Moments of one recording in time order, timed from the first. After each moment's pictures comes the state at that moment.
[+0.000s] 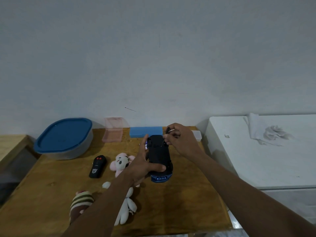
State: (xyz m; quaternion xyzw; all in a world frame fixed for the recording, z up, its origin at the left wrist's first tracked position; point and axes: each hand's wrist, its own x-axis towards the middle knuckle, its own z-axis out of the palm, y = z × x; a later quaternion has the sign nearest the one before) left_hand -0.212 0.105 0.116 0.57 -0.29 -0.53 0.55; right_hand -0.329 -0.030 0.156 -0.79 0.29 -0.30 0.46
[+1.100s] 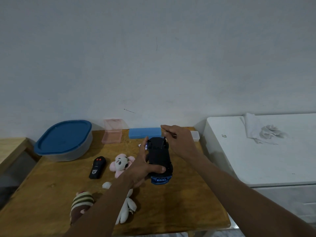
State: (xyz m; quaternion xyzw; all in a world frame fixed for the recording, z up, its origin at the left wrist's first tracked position) left_hand -0.222 0.114 0.123 0.58 -0.29 -0.54 0.54; right_hand -0.331 -0.017 0.162 -0.85 0.26 -0.36 0.29
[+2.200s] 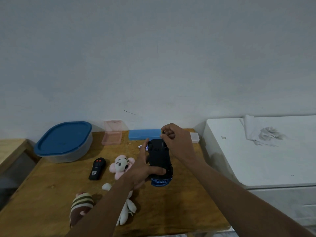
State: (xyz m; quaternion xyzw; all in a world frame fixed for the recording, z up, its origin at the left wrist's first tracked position) left_hand -0.223 0.114 0.123 0.57 -0.28 -0.54 0.54; right_hand -0.324 -0.009 0.162 -0.81 0.30 -0.39 0.31
